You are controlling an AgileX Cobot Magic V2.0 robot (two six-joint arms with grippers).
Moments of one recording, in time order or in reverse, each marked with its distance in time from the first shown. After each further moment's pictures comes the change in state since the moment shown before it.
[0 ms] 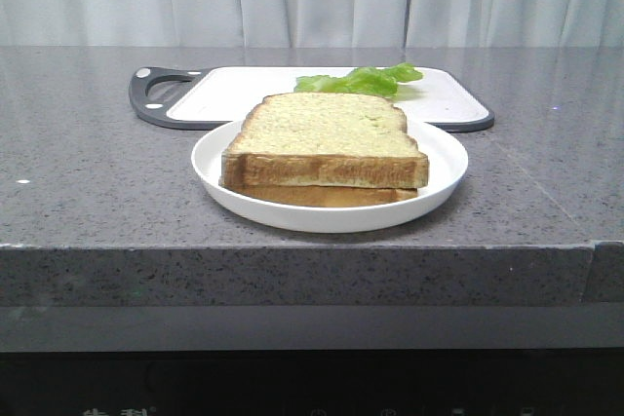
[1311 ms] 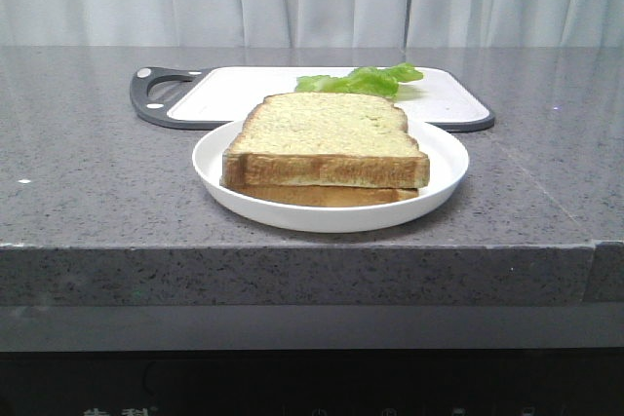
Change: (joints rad) left arm 0.000 0.000 0.000 0.000 0.000 0.000; right arm 0.000 0.000 0.000 0.000 0.000 0.000
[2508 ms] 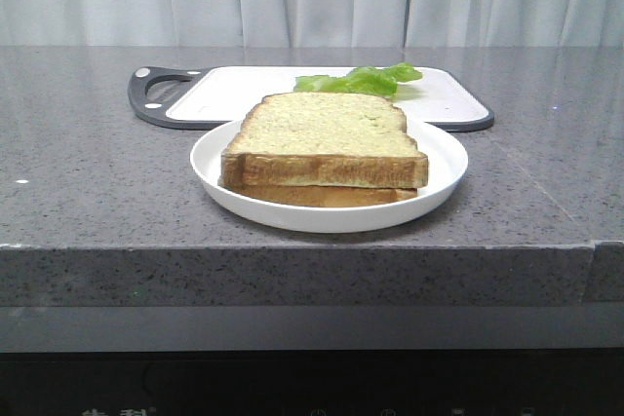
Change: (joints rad) left arm 0.000 0.445 -0.483 -0.026 0.045 0.000; right arm 0.000 0.268 -0.538 0.000 0.138 0.000
